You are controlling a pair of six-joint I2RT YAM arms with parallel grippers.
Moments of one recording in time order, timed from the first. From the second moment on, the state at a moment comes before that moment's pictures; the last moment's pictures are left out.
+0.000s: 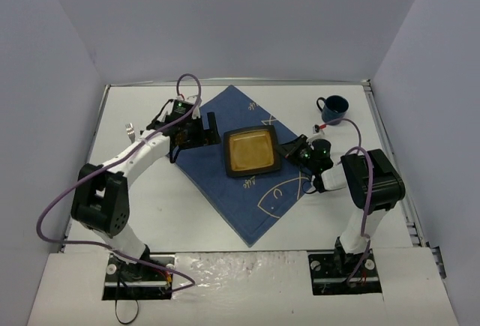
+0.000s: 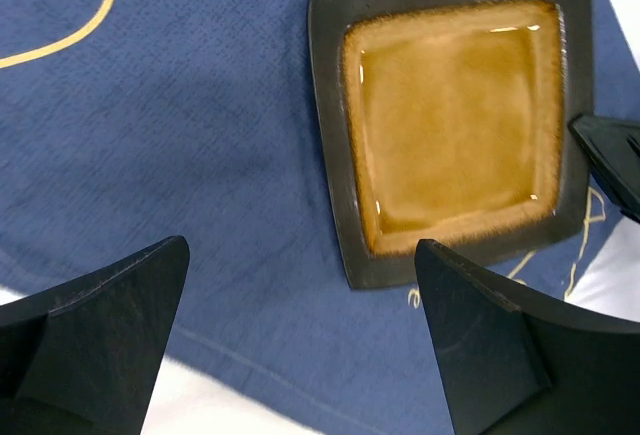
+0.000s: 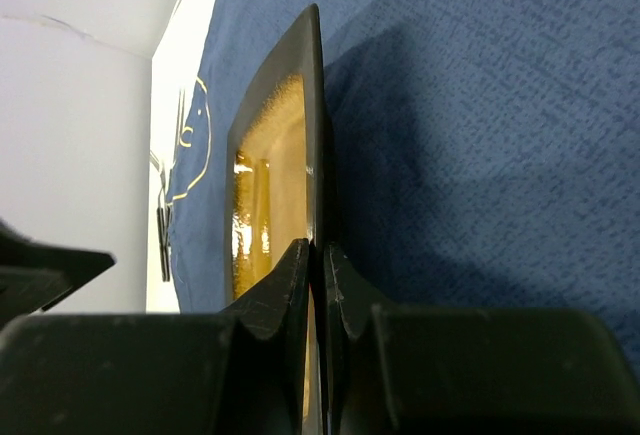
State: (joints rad) left arm -0.38 1.61 1.22 -0.42 0.15 -0.48; right arm 0.21 1.80 0.50 0.97 -0.34 0.97
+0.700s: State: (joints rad) left arm -0.48 1.98 1.41 -0.36 0.20 -0.55; right arm 0.17 1.89 0.54 0.97 -0.43 0.88
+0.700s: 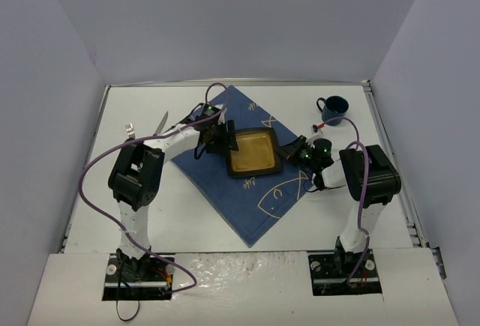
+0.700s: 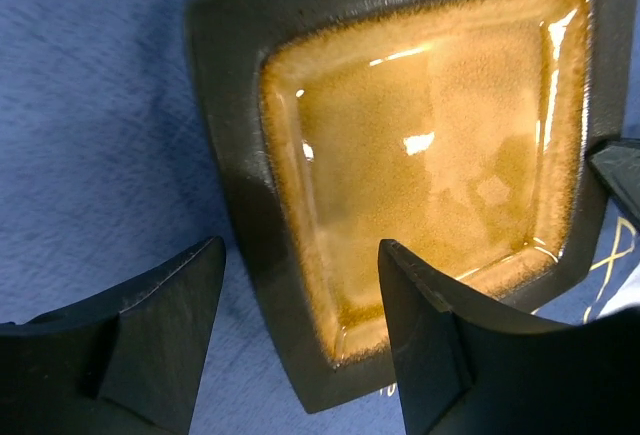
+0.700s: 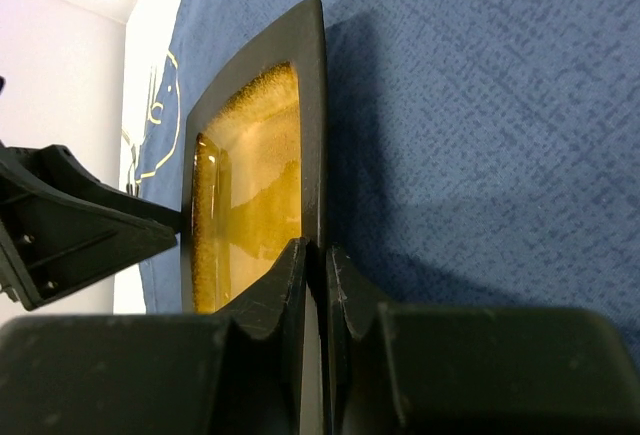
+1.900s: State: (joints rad) left arm -0.49 1.71 1.16 -0.23 0.04 -0.79; right arm 0.23 1.82 1.07 0.16 -0.44 0.42
